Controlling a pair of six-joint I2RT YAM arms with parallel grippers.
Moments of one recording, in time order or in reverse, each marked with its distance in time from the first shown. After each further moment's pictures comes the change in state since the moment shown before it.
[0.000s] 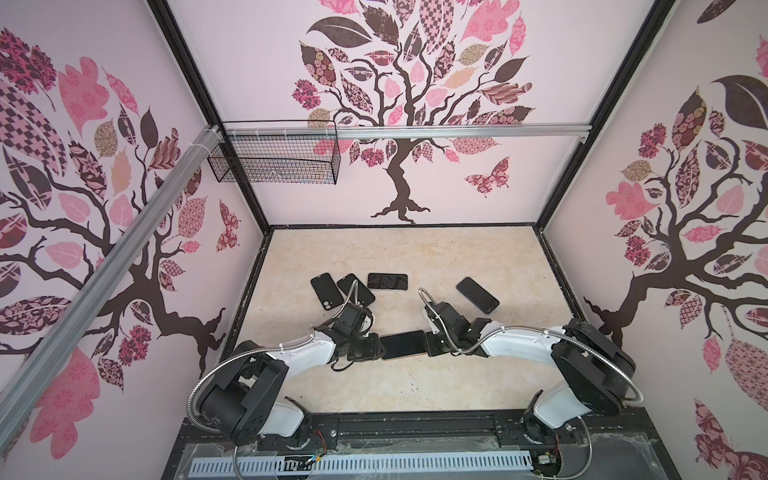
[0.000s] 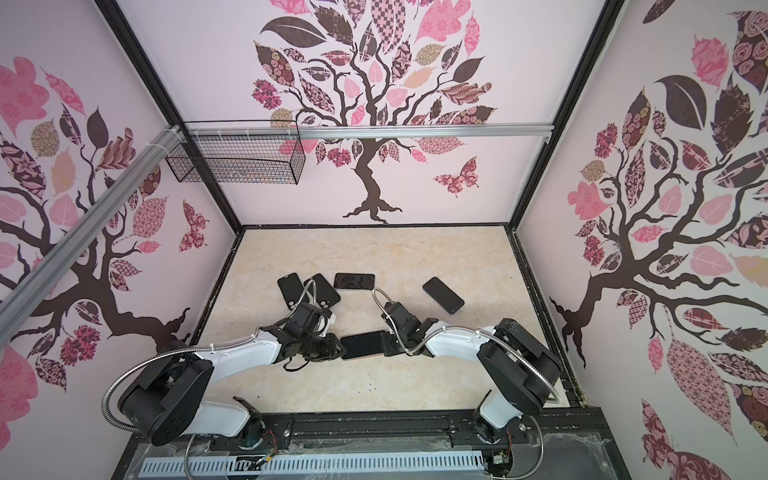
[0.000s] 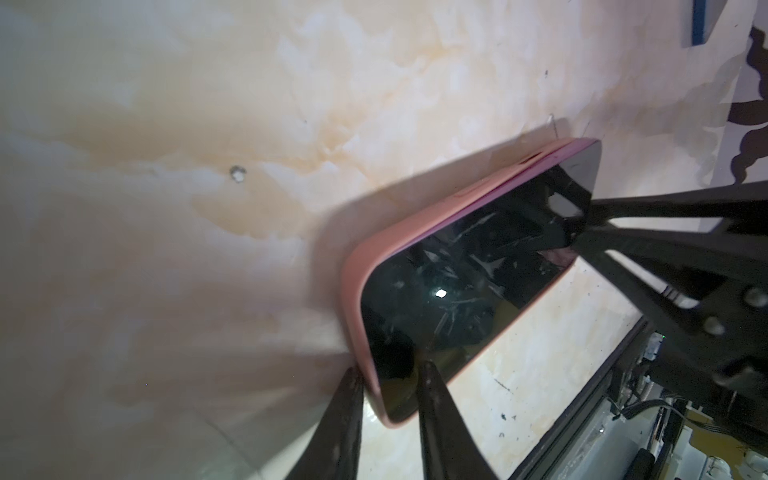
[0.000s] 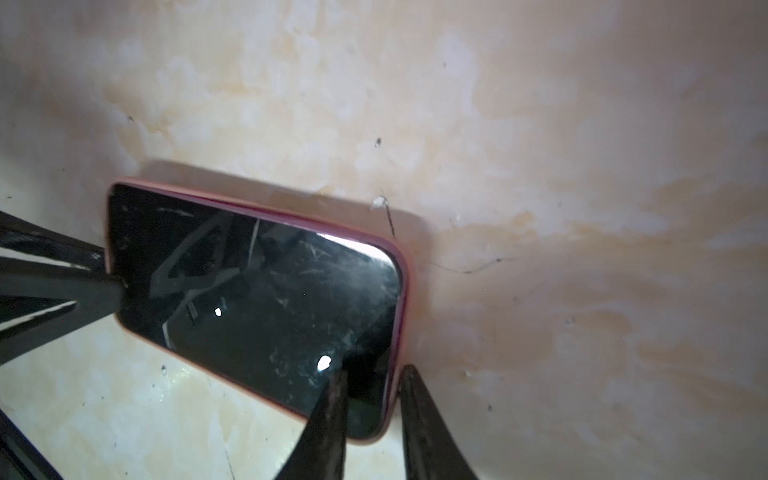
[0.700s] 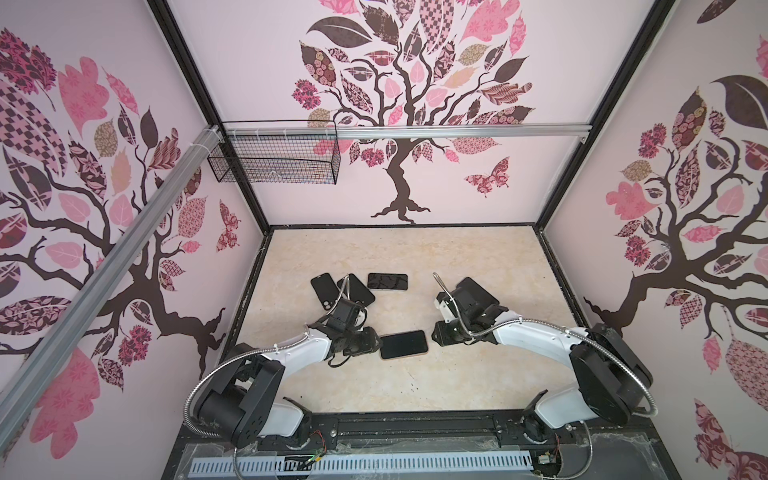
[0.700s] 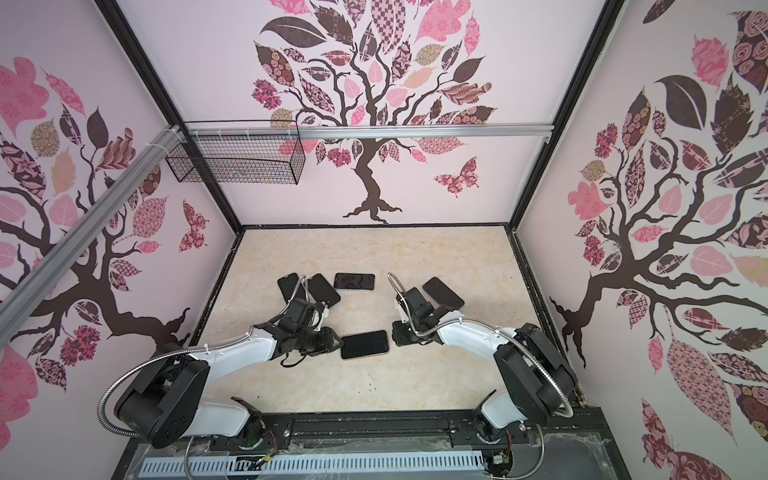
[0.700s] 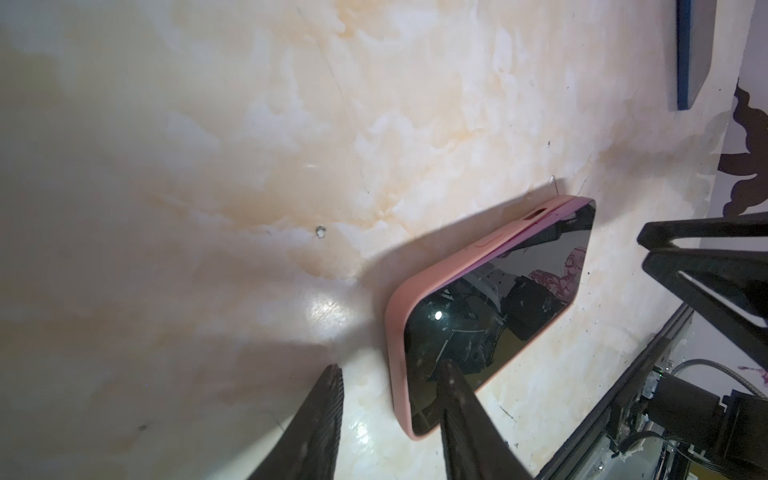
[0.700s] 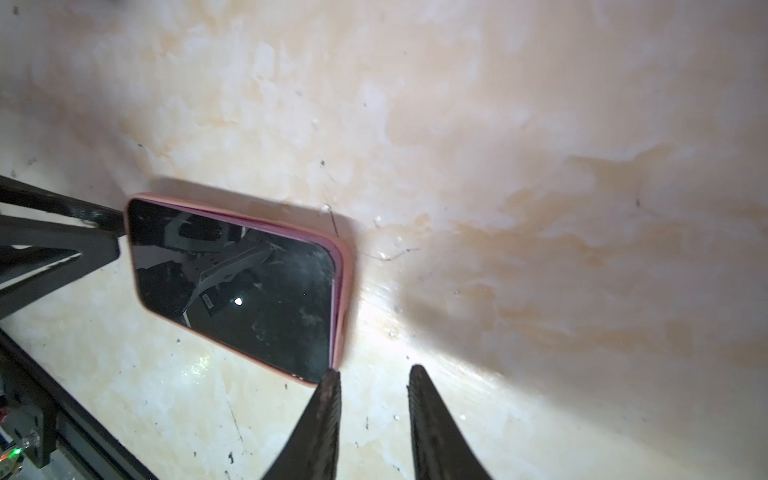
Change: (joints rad) left arm 0.076 -0.021 0.018 -0.019 -0.026 0.011; right arm -0.159 -0.079 0.072 -0.160 -0.115 -0.099
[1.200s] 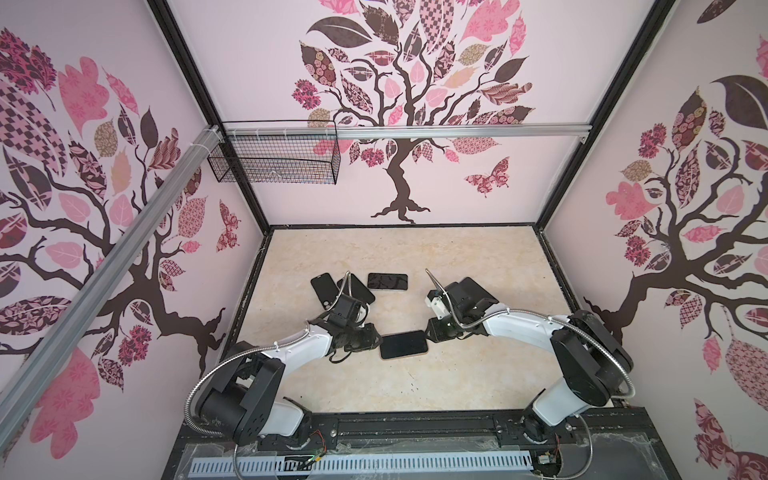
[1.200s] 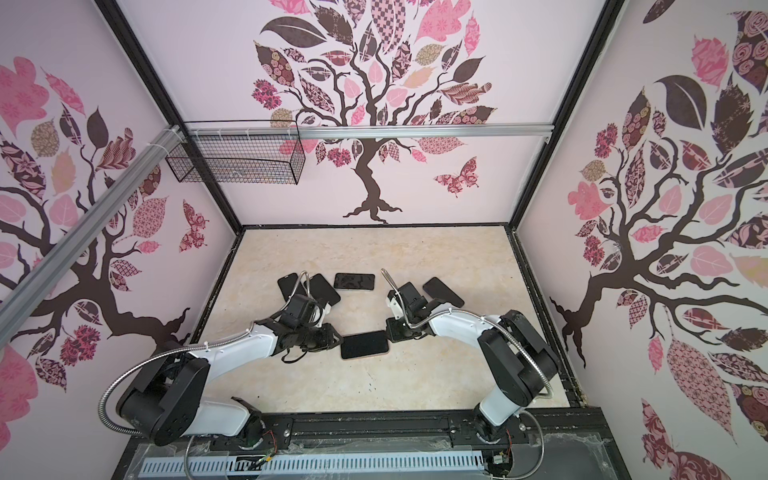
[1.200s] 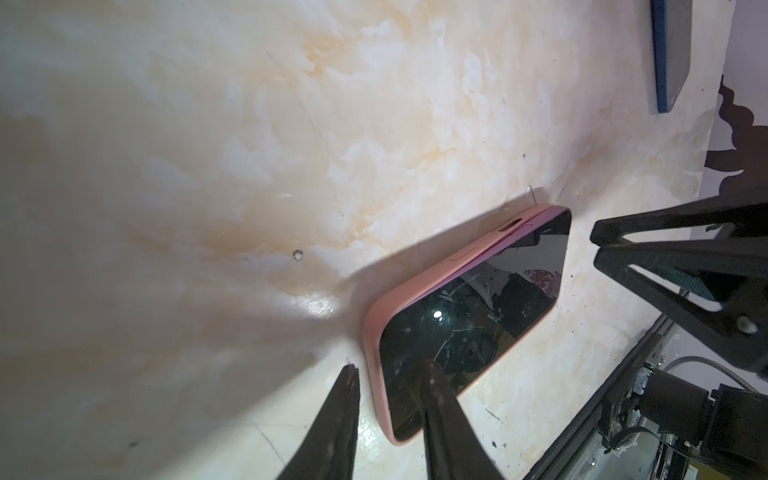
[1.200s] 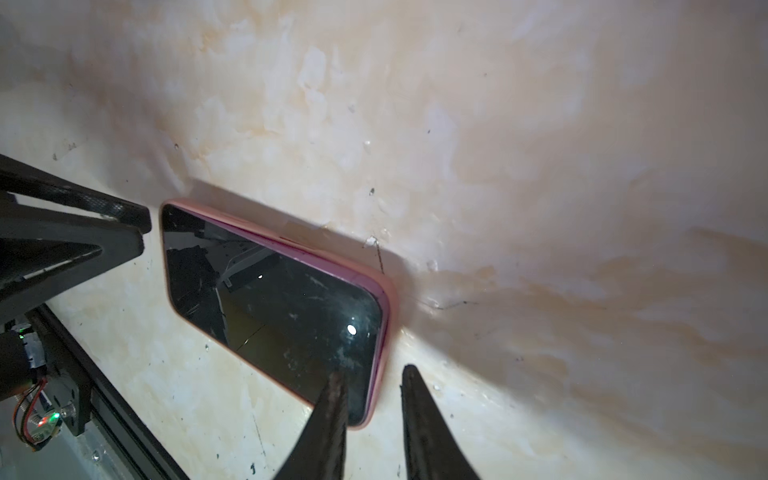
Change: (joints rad) left arm 0.002 0.013 0.040 -0.023 0.011 0.021; right arm -0.019 0.124 0.062 0.026 -0.104 -0.053
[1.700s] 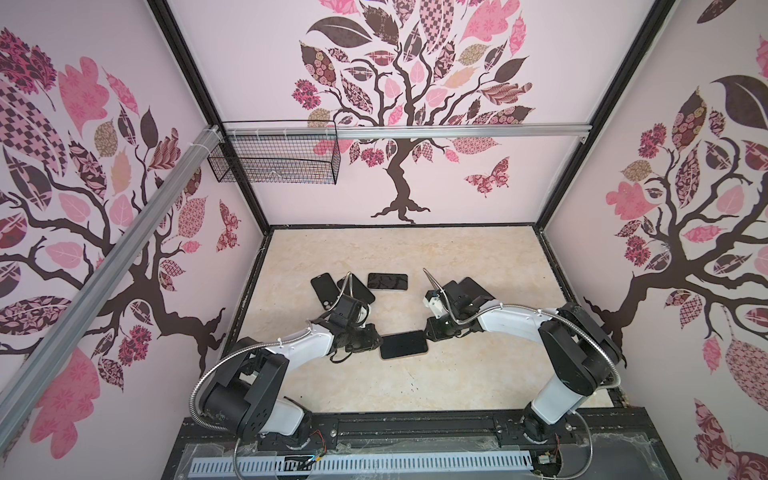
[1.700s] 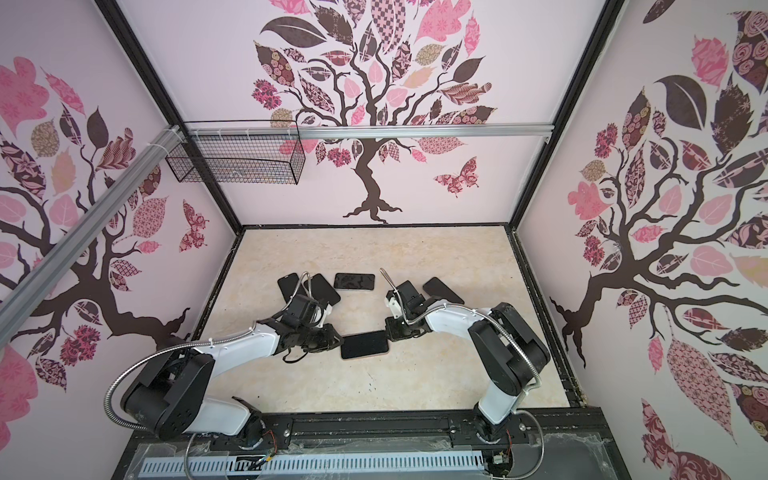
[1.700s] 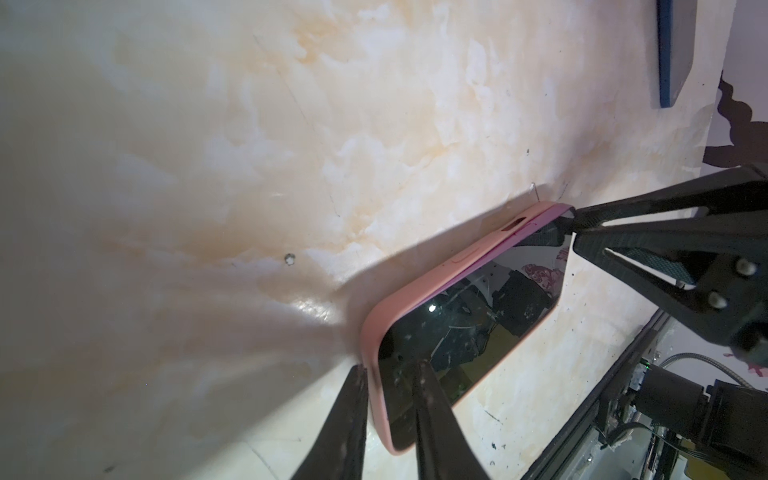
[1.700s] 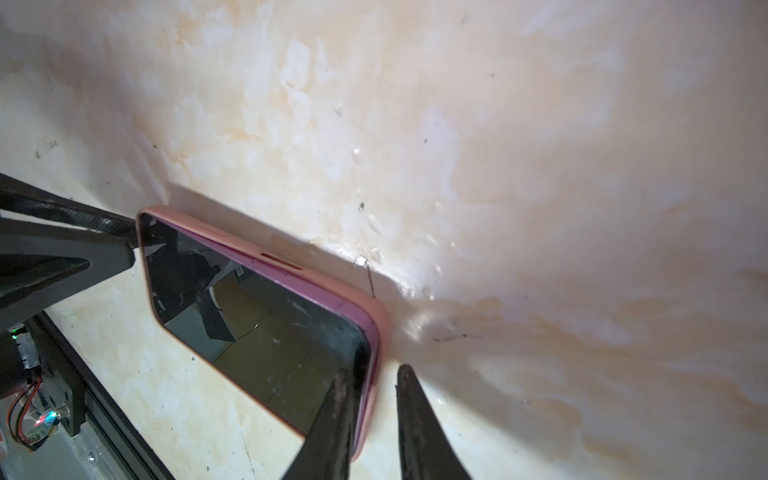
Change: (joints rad) left arm 0.000 0.029 -0.001 0.026 0.024 -0.003; right arm -0.021 0.075 0.030 0.008 -0.030 -0.023
